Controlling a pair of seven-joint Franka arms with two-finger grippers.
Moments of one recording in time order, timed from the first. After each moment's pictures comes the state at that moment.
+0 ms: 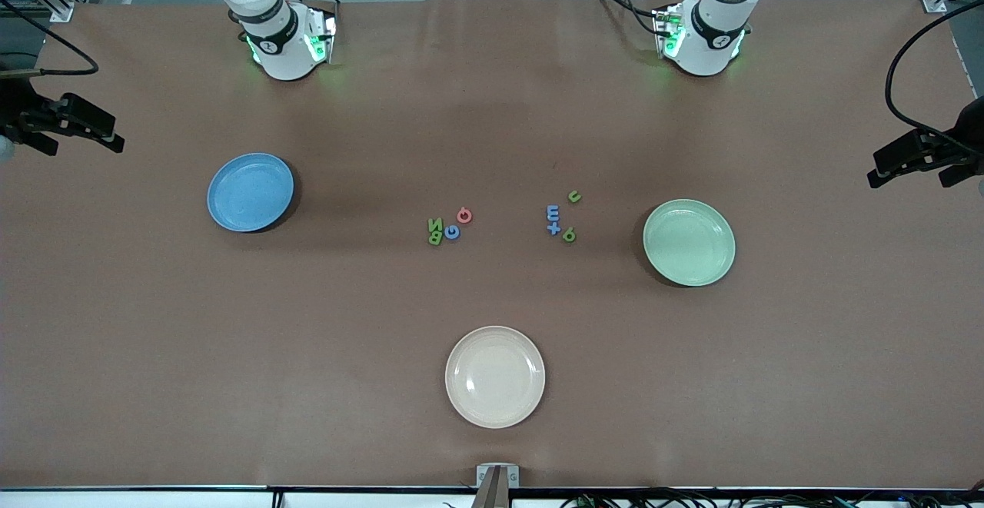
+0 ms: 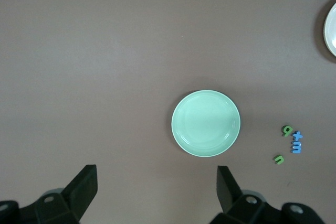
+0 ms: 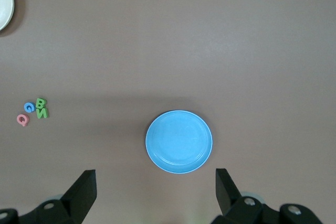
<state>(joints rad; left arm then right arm) 0.06 0.08 -0.04 -1.47 -0.02 1.58 0.01 -0.01 -0.06 -0.04 -1.62 0.04 1.53 -0.06</state>
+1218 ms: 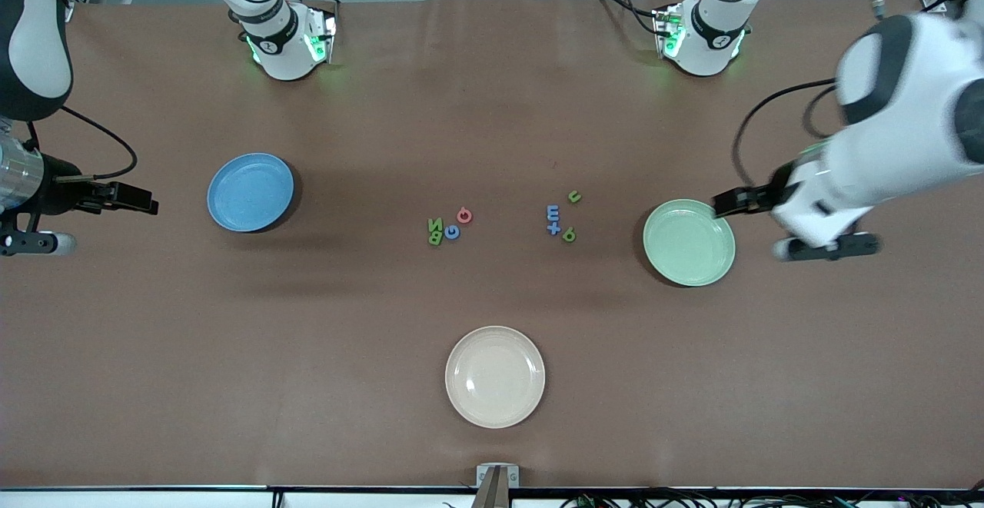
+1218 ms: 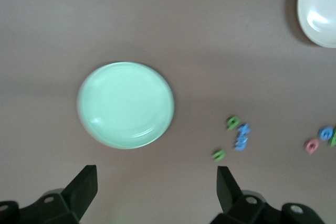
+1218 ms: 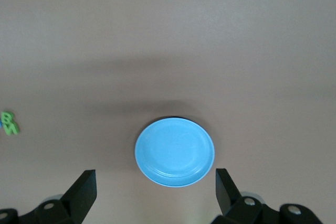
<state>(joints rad) -0.18 0.23 -0.09 -1.64 -0.12 1.78 -0.38 -0.05 0.16 -0.04 -1.62 0.06 1.62 0.01</state>
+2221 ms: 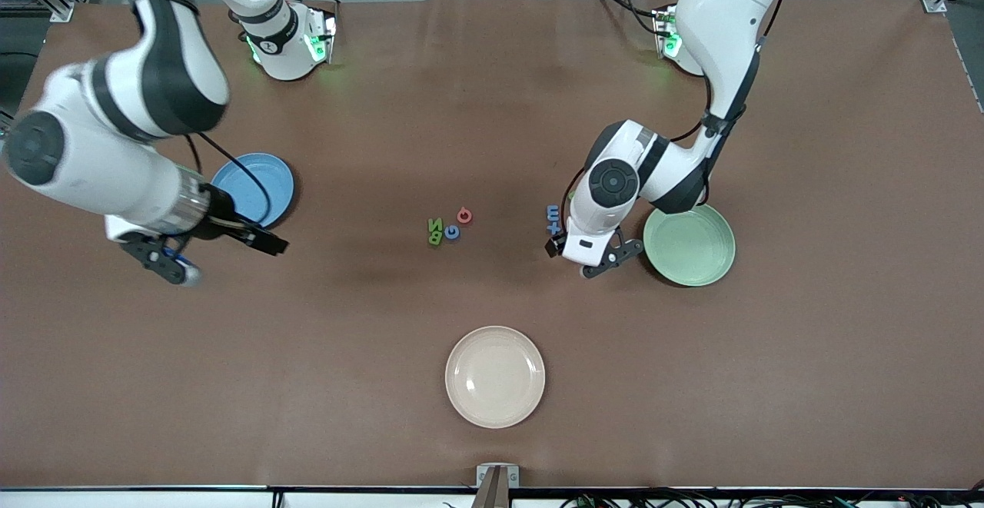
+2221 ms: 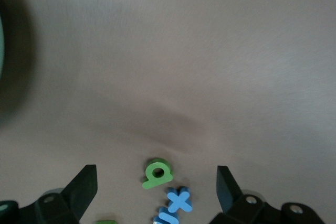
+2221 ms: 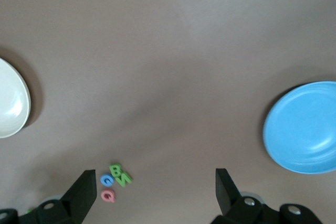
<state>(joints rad) -0.51 0.59 -0.09 -1.82 -0.01 2.33 -1.07 0.24 0.26 -0.02 -1.70 0.19 1.90 0.70</state>
